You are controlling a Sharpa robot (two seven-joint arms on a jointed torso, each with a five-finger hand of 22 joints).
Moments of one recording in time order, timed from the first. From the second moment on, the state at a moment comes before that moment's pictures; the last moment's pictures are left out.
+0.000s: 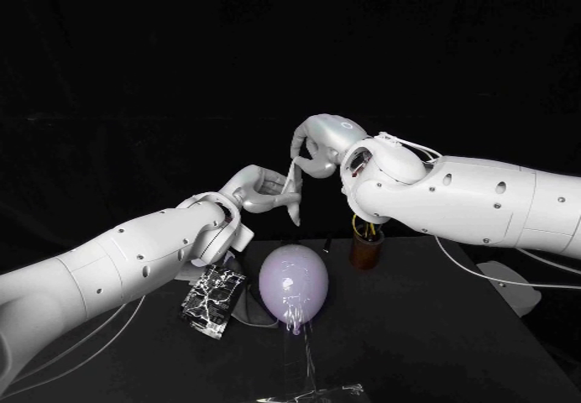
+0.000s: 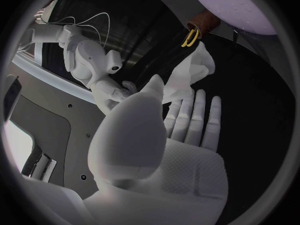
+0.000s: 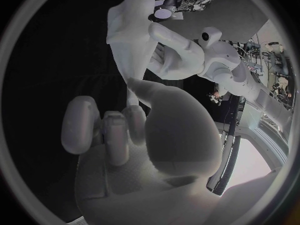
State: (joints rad) left arm 1.32 -0.39 -0.07 1.03 -0.63 -0.28 0.26; left_hand 1.54 -0.10 0.11 0.25 0.05 0.84 0.21 0.15 0.53 1.01 0.18 0.11 0.08 0.84 0.16 0.23 0.29 0.08 0.64 0.29 0.31 0.07; right arm 1.55 -0.65 -0.15 1.46 -1.52 -0.49 -0.39; right_hand 1.32 -0.14 0.68 0.07 0.04 0.99 0.06 0.56 0.43 1.46 -0.02 1.36 1.31 1.47 -0.07 1.57 1.31 0.08 1.46 0.04 1.20 1.31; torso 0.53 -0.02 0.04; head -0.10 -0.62
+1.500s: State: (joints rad) left arm 1.32 -0.43 -0.07 1.05 -0.59 -0.23 0.22; left_hand 1.58 -0.15 0.28 0.29 0.05 0.91 0.21 0.15 0.46 1.08 0.16 0.09 0.07 0.92 0.13 0.23 0.31 0.12 0.68 0.29 0.27 0.07; right arm 1.55 -0.66 -0.15 1.43 -1.52 -0.49 -0.39; right_hand 1.32 -0.14 0.68 0.07 0.05 0.99 0.06 0.56 0.43 1.46 -0.02 1.36 1.31 1.47 -0.07 1.57 1.31 0.08 1.46 0.04 1.20 1.31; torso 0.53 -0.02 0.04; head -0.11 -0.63
